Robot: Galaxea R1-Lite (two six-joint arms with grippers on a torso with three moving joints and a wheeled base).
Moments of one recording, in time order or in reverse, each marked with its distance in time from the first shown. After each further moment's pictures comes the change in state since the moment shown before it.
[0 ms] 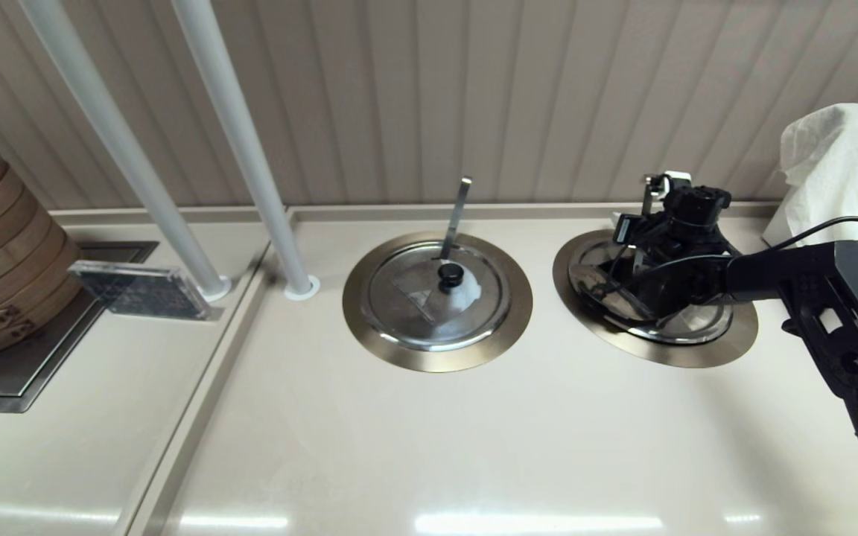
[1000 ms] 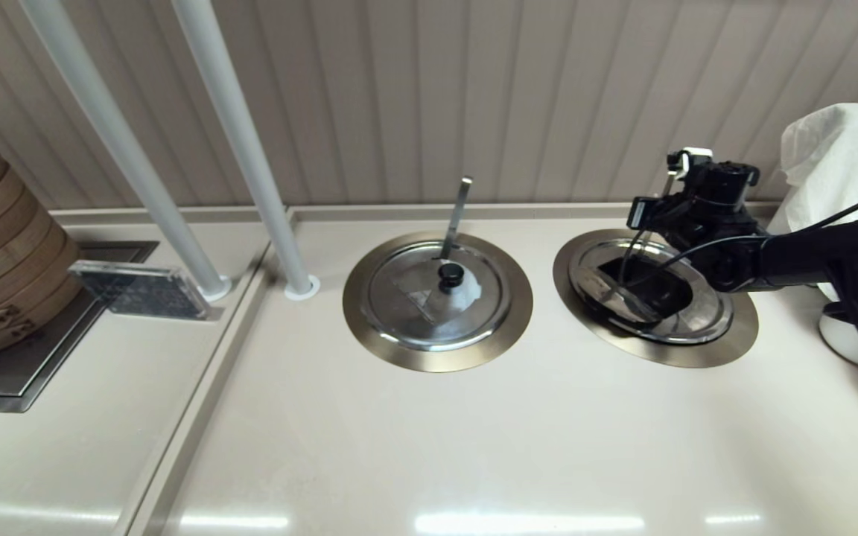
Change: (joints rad) left arm 0.000 0.000 0.000 0.000 0.000 0.000; right arm -0.014 -0.176 0.159 0.001 -0.026 -0.041
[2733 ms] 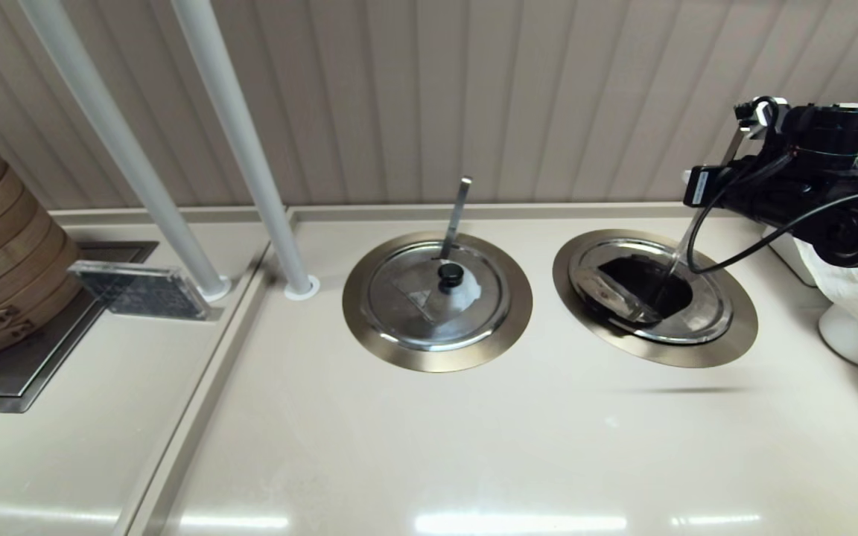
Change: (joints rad) left arm 0.000 0.000 0.000 0.000 0.000 0.000; right arm -0.053 -0.335 0.246 0.126 0.165 -0.039
